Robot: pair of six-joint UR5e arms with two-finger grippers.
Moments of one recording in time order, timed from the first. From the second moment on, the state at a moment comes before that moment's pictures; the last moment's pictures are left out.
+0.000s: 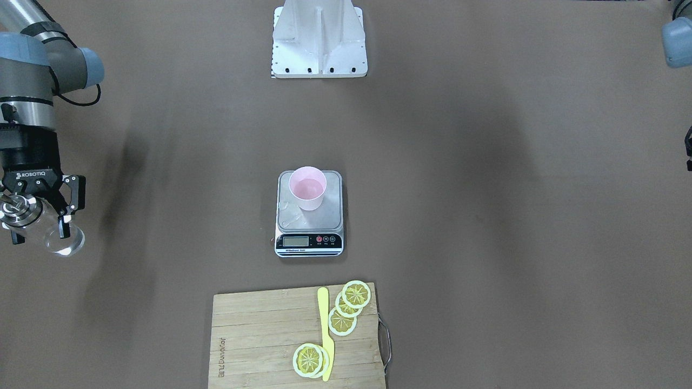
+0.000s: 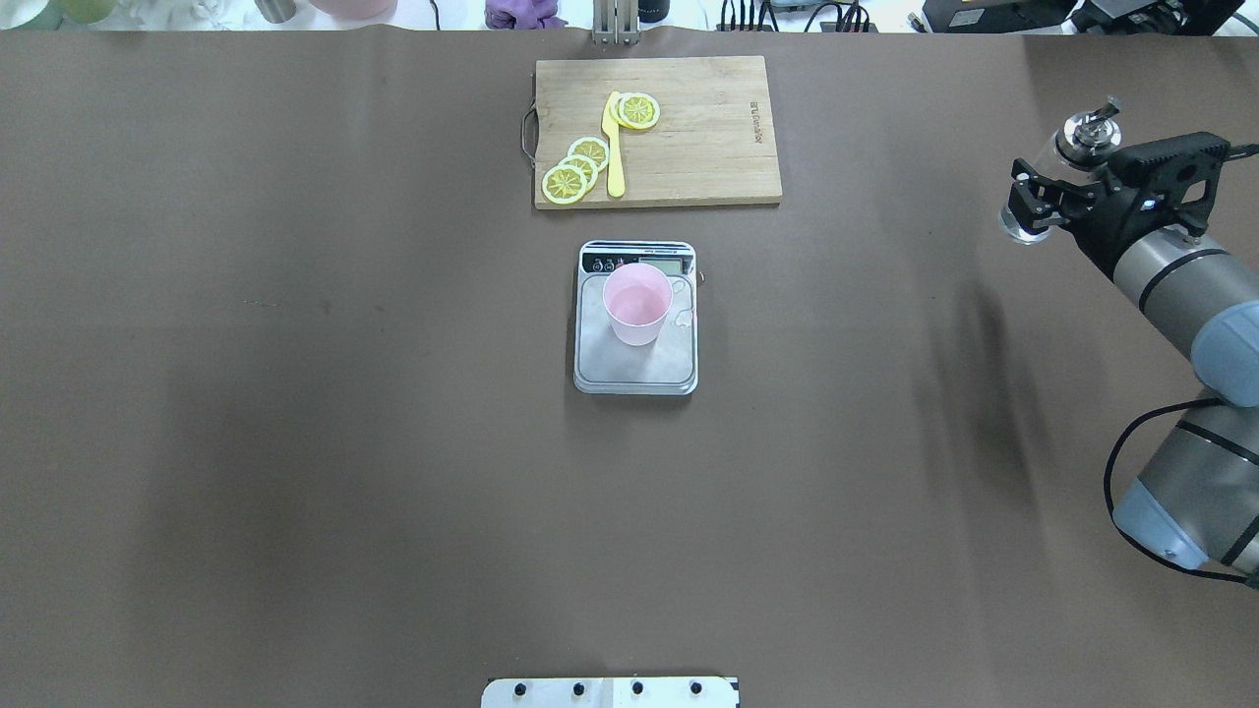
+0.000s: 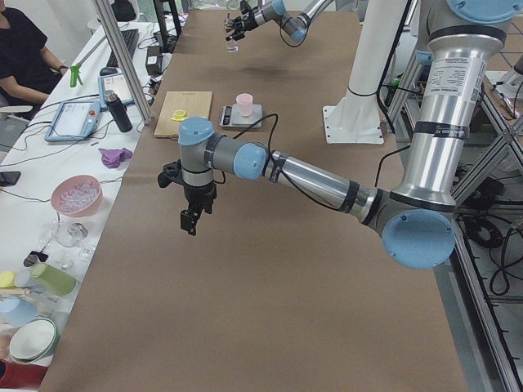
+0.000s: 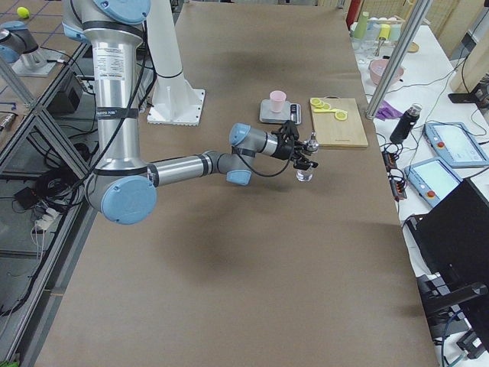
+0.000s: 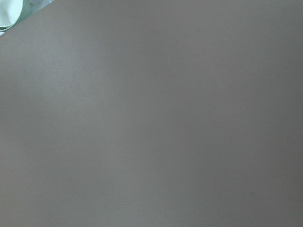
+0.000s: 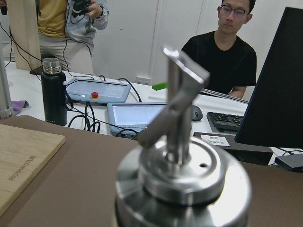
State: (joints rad) left arm -1.39 -1.72 -1.77 -1.47 -2.12 0.04; right arm 0.77 -1.55 1.61 -0.35 1.16 0.78
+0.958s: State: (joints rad) left arm -1.39 -1.72 -1.77 -1.47 -2.12 0.04; right arm 0.78 -1.56 1.51 -0.32 1.26 0.84
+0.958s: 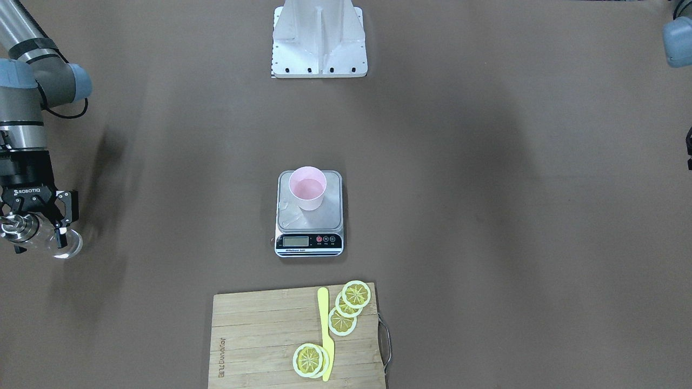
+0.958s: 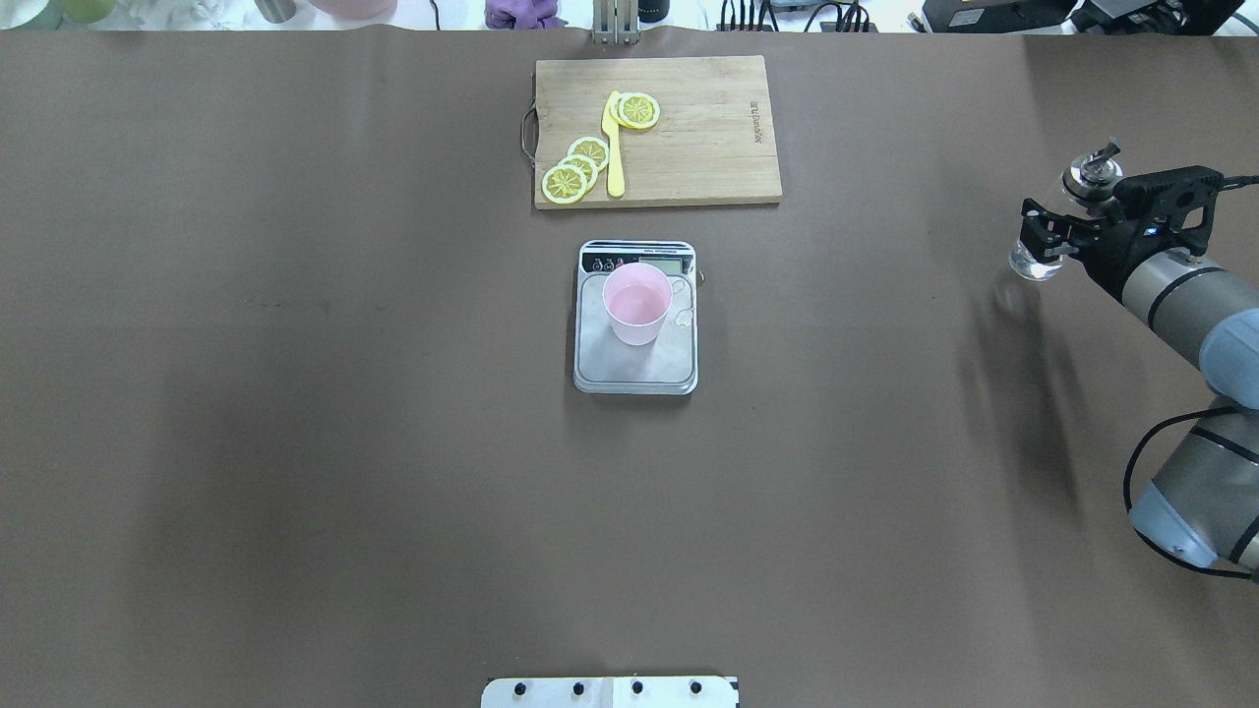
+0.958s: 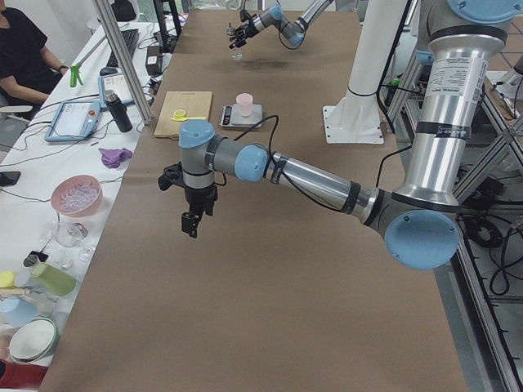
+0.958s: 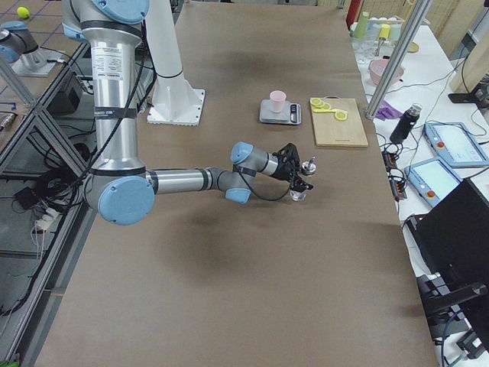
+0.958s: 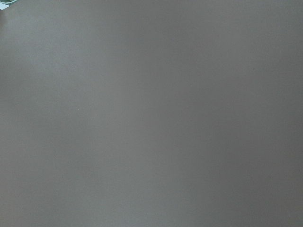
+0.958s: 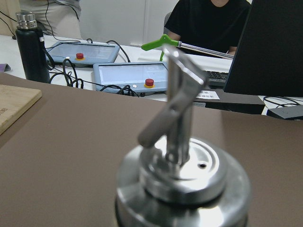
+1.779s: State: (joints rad) left arm -1.39 -1.72 -1.77 -1.47 -2.12 0.03; right arm 0.78 -1.56 1.47 -0.32 1.27 0.84
